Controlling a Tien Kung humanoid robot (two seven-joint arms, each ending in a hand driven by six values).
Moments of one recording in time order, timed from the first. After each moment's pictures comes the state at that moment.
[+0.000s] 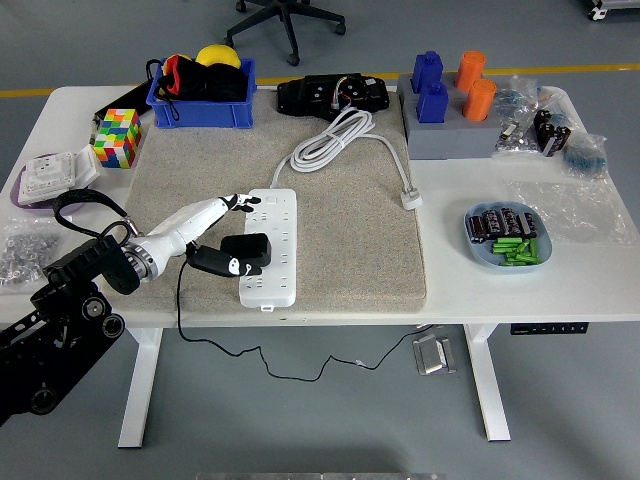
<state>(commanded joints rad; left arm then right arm) -0.40 0.29 -0.98 -1.26 1.86 -0.09 0.05 -0.04 -0.22 1.44 0.43 -1.47 0.07 -0.26</state>
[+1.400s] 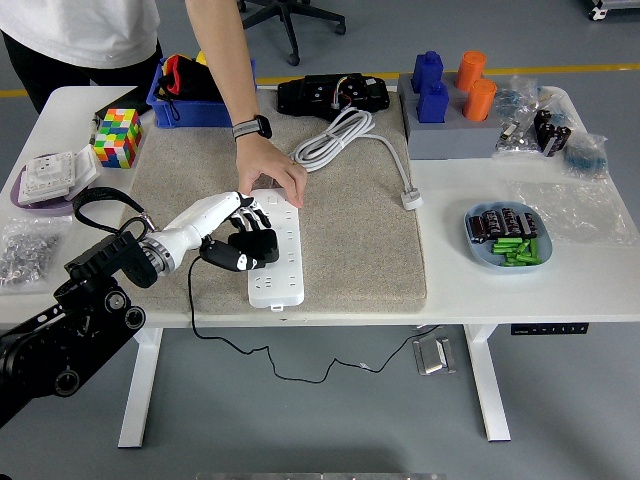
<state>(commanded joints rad) -0.47 0.27 -0.90 -1.16 1.78 0.00 -0.01 -0.04 -0.22 1.45 0.43 -1.47 0.07 -0.25</state>
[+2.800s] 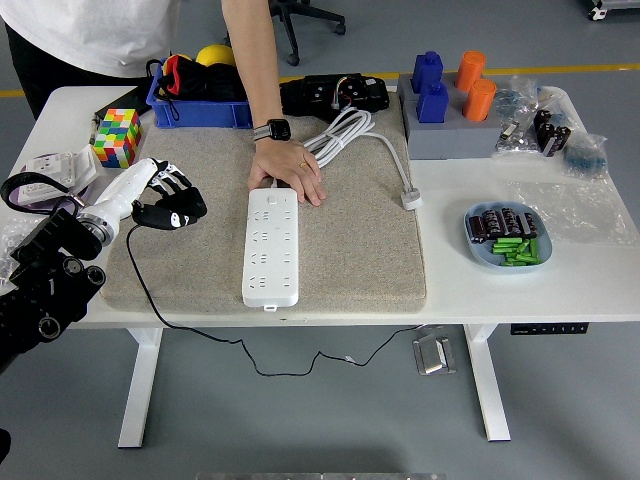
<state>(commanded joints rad) -0.59 0.28 -0.96 -0.75 1.66 0.12 -0.09 -0.04 -0.23 1.43 0.43 -1.46 0.07 -0.25</state>
